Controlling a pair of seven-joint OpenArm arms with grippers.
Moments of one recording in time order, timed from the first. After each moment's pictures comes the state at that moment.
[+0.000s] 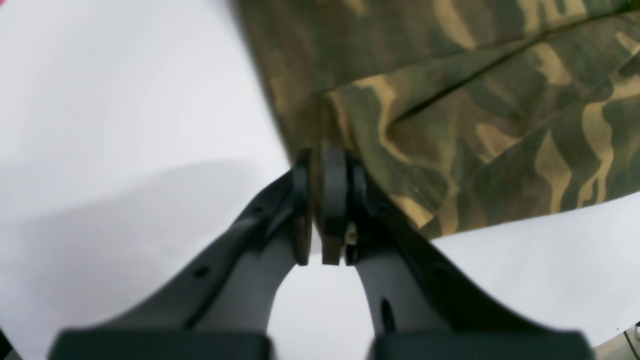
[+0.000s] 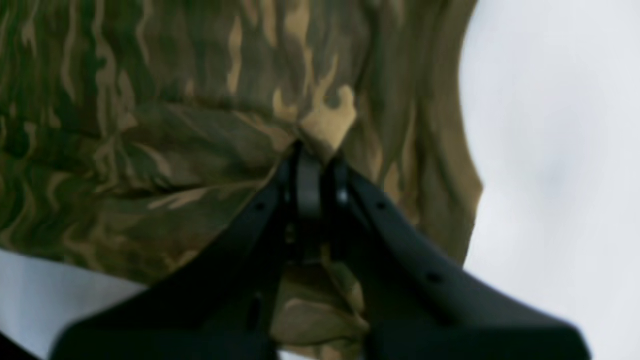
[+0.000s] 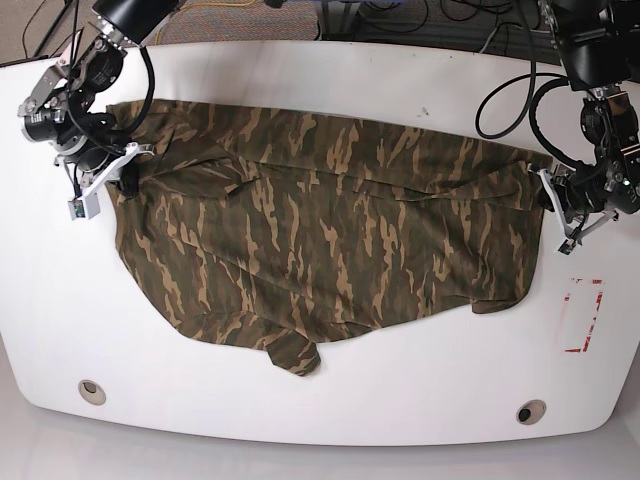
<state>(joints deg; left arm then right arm) -5.6 -24.9 -18.9 83.6 -22.6 -41.9 72.4 -3.3 8.2 42.8 100.7 33.3 40.5 -75.9</state>
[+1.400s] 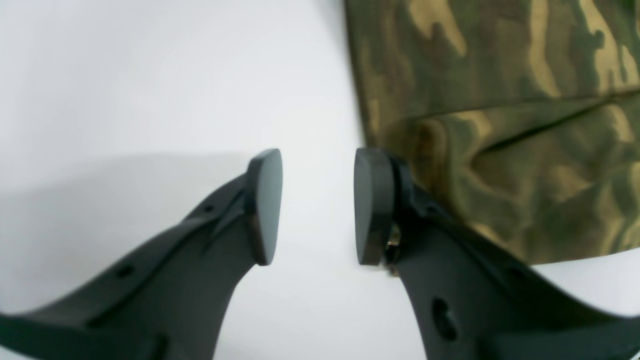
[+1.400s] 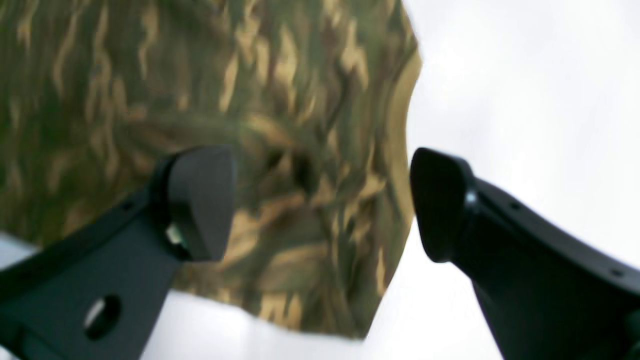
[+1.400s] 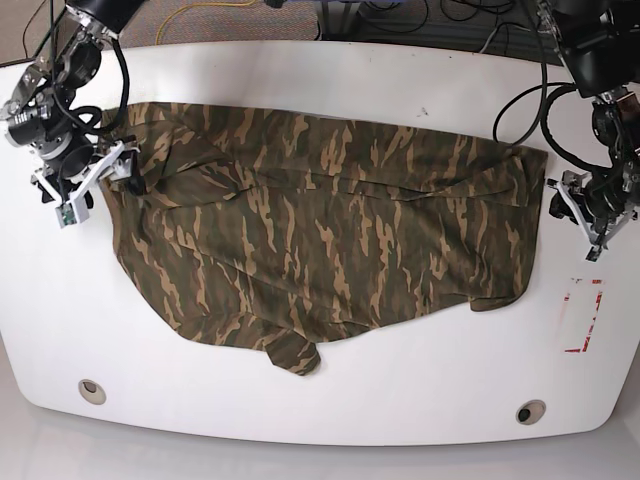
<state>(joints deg) -5.8 -24.1 -25.4 83.7 -21.7 -41.8 68.2 -9.2 14.4 39.2 109.2 33.9 40.5 -71.9</state>
